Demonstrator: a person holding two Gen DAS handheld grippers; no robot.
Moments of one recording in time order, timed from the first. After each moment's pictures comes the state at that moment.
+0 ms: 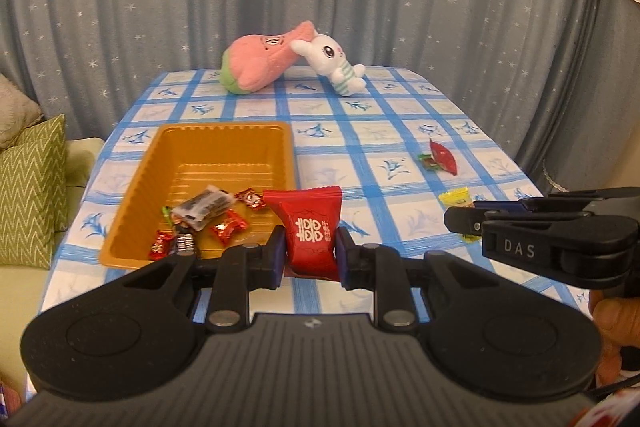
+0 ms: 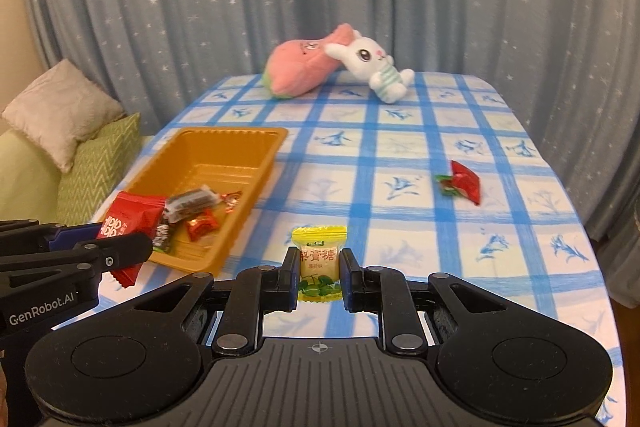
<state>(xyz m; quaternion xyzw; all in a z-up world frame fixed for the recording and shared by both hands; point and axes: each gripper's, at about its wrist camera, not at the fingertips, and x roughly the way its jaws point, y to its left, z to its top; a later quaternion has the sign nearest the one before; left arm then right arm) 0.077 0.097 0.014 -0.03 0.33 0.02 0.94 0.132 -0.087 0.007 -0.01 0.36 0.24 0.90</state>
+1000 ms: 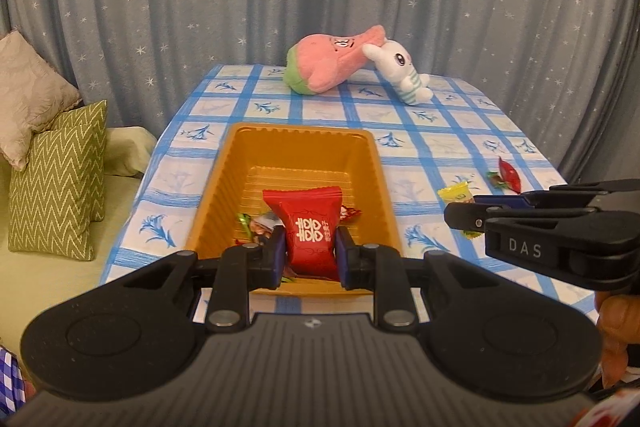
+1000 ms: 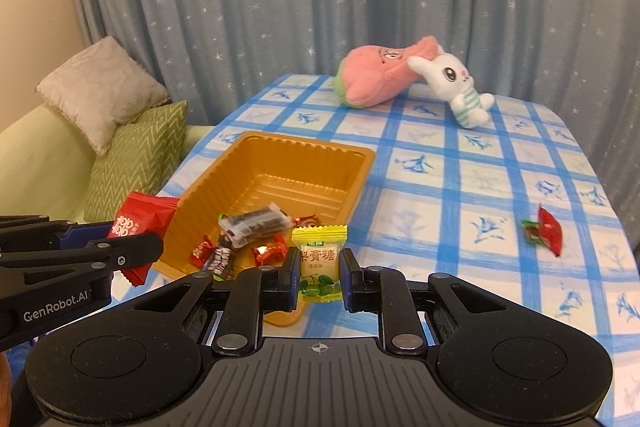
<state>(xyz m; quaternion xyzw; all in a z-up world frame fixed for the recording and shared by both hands) 0.092 0.182 0.014 -0.05 0.34 0.08 0.94 0.157 0.008 0.007 -0.04 0.35 0.31 0.88</state>
